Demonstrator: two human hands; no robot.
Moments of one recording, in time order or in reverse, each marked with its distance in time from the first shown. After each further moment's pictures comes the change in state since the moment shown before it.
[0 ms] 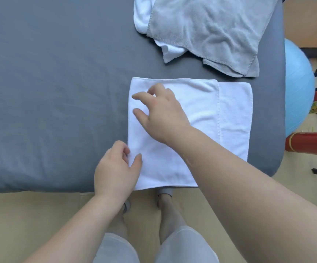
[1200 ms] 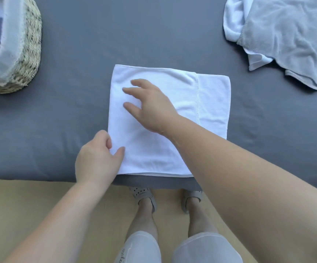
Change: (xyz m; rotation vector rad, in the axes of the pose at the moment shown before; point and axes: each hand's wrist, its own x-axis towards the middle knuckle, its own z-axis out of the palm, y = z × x) left_hand 0.077 -0.176 -0.160 0.070 0.085 -0.066; right_hand 0.087 -0.190 0.122 0.125 -0.157 -0.121
